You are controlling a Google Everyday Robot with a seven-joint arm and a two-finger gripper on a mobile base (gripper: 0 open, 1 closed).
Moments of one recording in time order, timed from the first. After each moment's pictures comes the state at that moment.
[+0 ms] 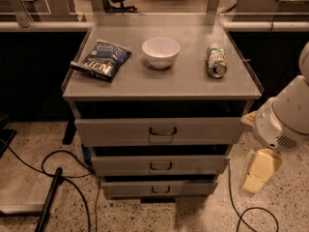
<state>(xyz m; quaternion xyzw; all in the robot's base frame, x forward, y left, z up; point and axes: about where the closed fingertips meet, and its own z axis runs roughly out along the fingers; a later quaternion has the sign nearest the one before) 0.396 -0.208 0.819 -0.58 0.80 0.06 0.11</state>
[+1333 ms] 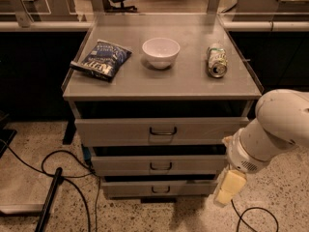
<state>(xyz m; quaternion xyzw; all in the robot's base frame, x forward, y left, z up) 0.414 -0.187 0.707 -0.57 0.81 0.07 0.12</state>
